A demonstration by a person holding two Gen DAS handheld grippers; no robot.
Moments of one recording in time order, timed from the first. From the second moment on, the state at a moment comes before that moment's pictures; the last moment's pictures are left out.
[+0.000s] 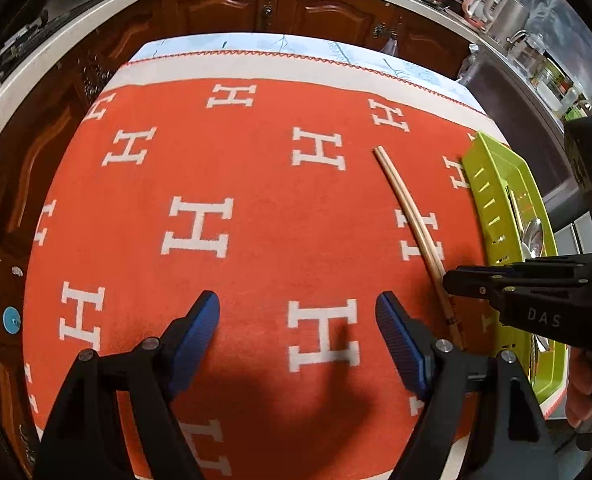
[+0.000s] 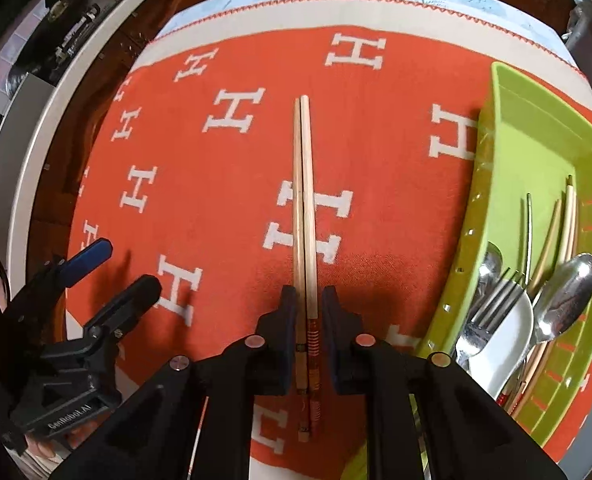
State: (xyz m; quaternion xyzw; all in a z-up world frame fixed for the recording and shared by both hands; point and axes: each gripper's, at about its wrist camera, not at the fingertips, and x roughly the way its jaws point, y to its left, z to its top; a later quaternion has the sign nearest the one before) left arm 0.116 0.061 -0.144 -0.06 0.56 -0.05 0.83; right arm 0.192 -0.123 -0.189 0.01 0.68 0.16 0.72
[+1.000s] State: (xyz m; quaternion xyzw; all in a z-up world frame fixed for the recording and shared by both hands) left arm 0.117 0.042 -0.144 -0.07 0.56 -0.08 0.82; right arm 0.168 -0.117 -0.189 0.00 0.64 0.17 0.75
